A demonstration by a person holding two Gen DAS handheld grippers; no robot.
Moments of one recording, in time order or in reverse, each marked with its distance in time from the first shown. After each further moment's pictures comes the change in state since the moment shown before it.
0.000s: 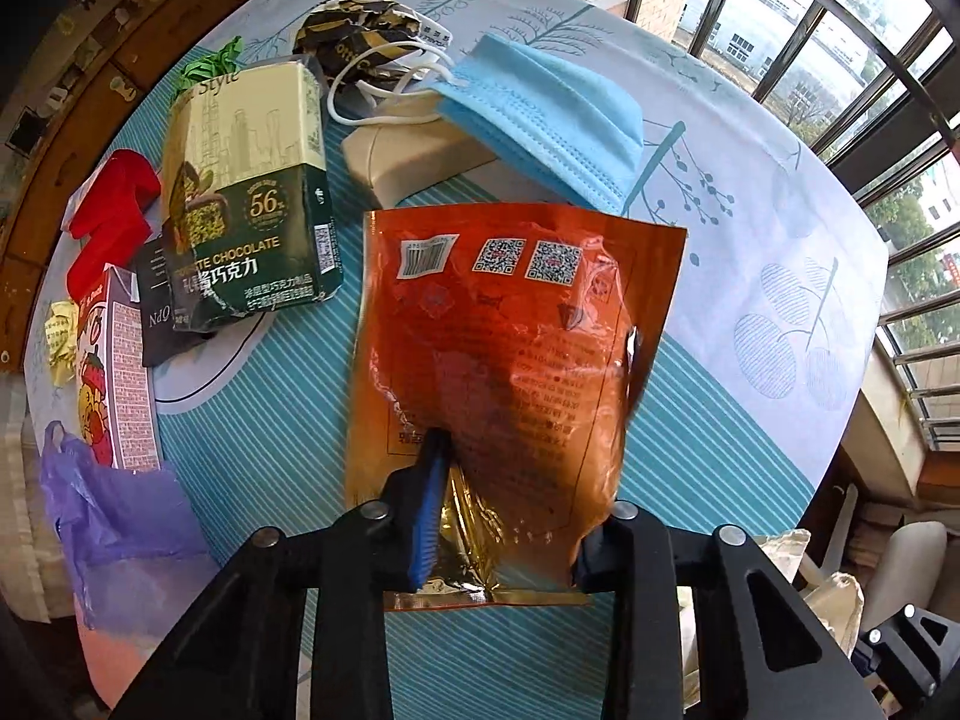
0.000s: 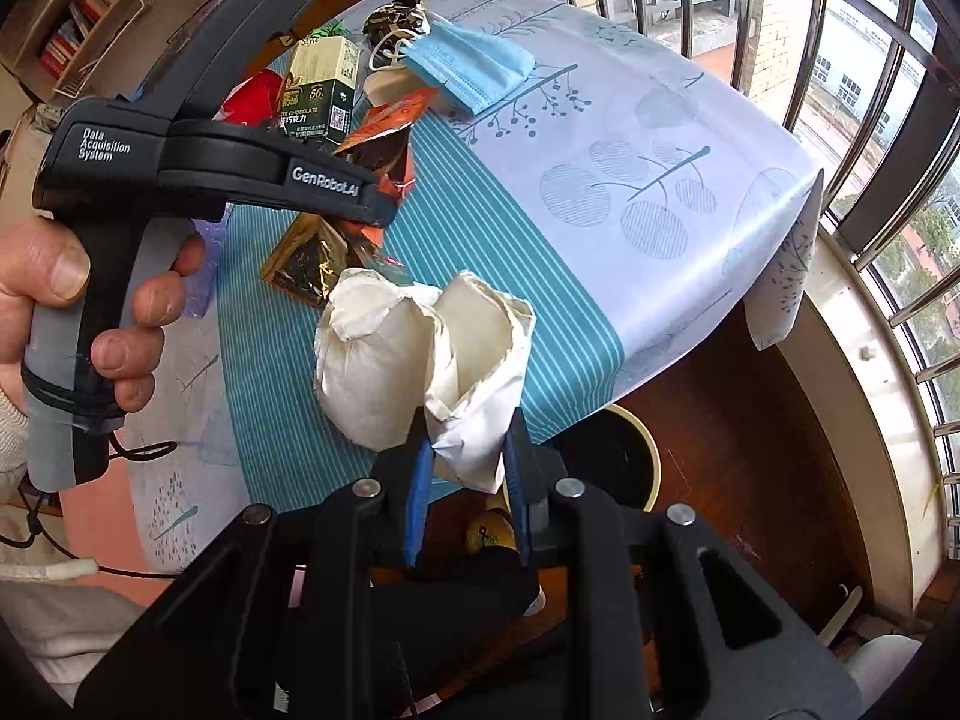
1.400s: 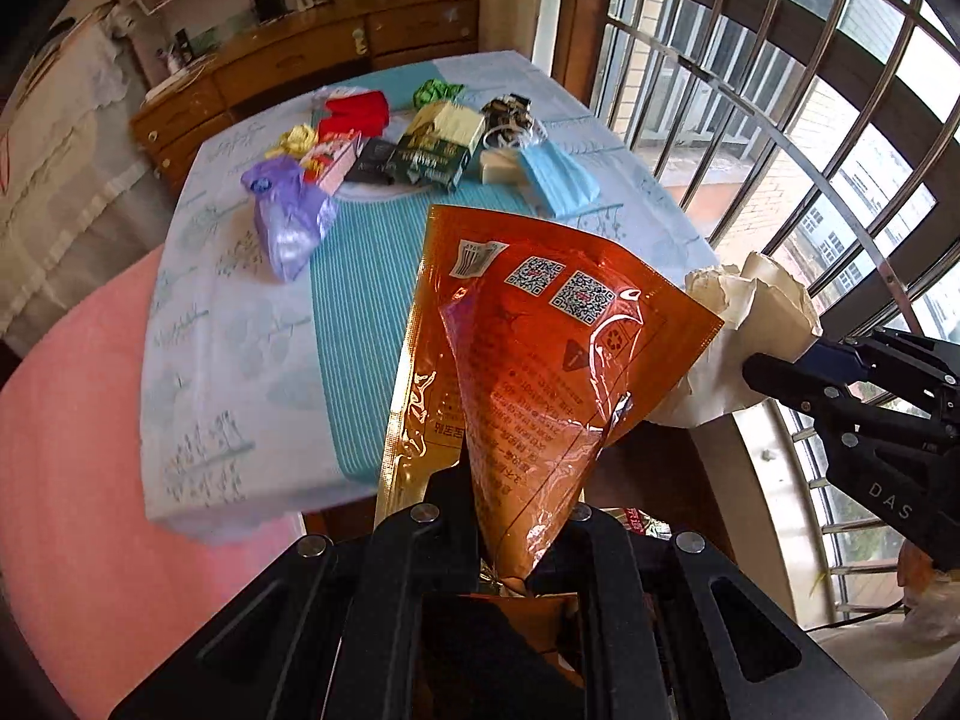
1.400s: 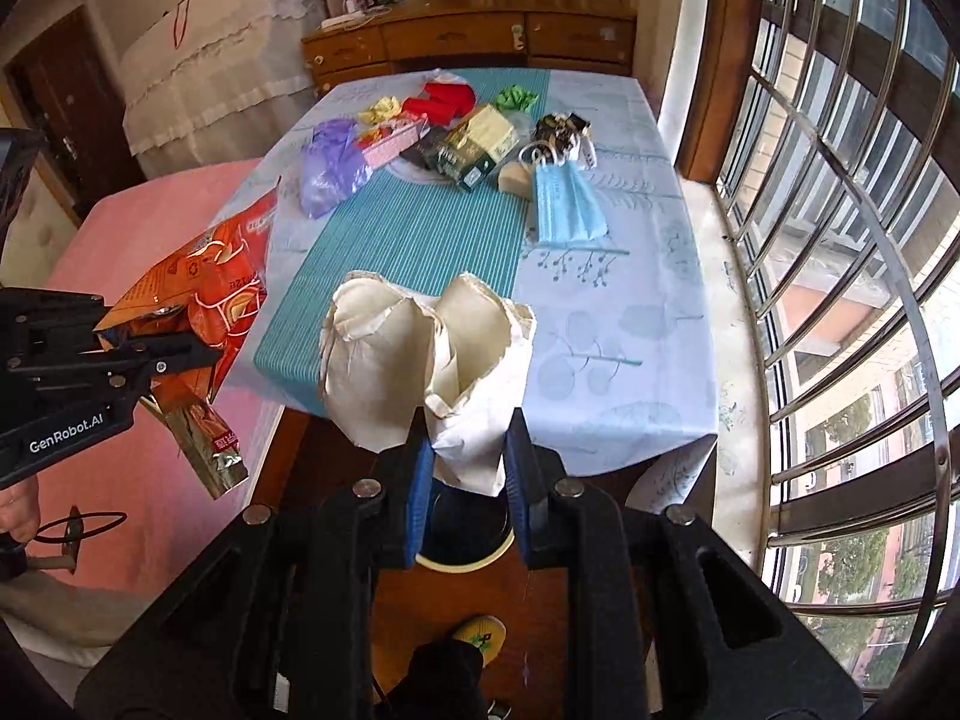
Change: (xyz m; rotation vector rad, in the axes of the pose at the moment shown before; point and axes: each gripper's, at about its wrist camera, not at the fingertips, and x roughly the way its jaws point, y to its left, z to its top) left arm -0.205 -0.134 -0.219 -0.542 -0.260 0.087; right arm -0.139 -0.064 0.018 -0.716 -0.041 0.129
